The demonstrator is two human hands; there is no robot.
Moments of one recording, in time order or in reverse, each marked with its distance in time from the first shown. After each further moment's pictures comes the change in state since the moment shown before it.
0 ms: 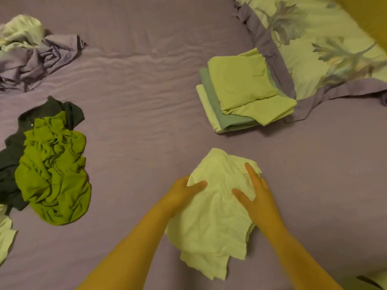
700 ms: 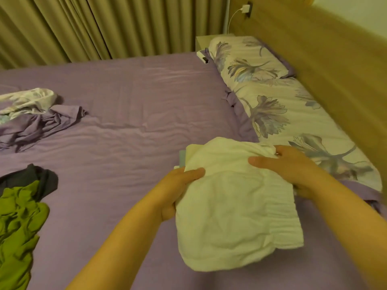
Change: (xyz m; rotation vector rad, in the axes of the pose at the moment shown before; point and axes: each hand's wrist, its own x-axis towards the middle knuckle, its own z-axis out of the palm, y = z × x) left_hand 0.057 0.298 0.030 -0.438 -0.022 0.161; right_hand 0.243 -0.161 -0.272 0.255 -0.175 -0.051
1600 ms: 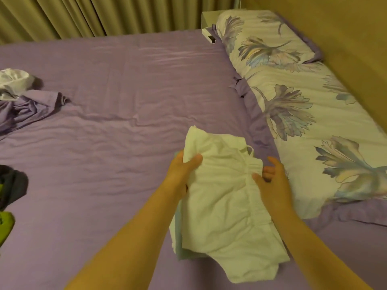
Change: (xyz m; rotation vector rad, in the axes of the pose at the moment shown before) left_hand 0.195 -0.022 -0.024 -0.116 0.242 0.209; right_hand 0.149 0.131 0.053 0.033 0.366 -0.125
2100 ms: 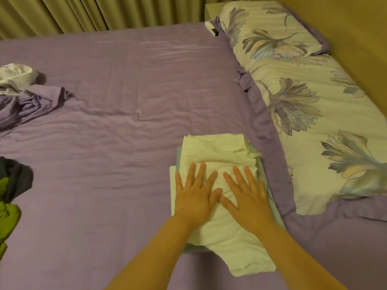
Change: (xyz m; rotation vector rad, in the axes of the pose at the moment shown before) left_hand -0.021 -0.087 -0.006 1.666 0.010 0.505; right_hand -0.033 0.050 0.036 -1.052 -0.335 -0.474
